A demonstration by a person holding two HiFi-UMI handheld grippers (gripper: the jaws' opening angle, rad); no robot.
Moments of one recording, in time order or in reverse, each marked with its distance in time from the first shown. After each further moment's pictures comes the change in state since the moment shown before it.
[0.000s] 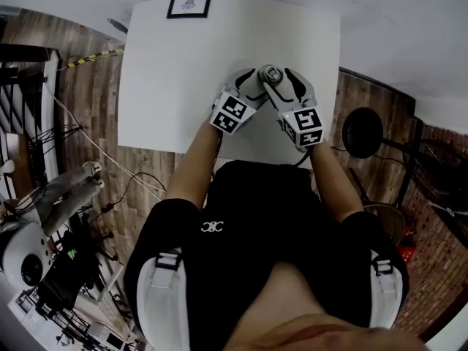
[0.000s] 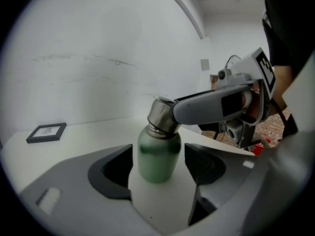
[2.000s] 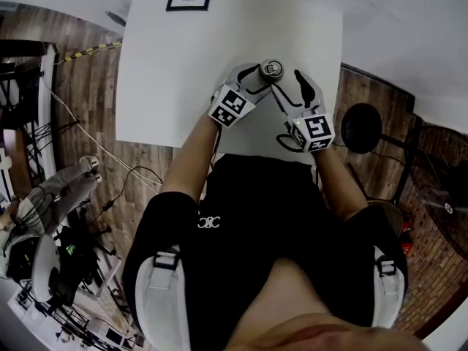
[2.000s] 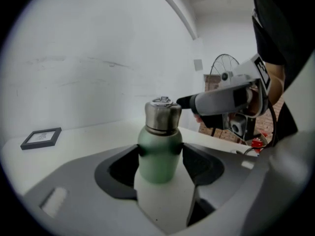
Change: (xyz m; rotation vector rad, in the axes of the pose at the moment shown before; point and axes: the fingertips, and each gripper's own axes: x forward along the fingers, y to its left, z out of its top) left arm 0.005 0.001 -0.006 0.067 -0.028 -0.050; right arm -0.023 -0.004 -0.005 0.029 -0.079 -0.008
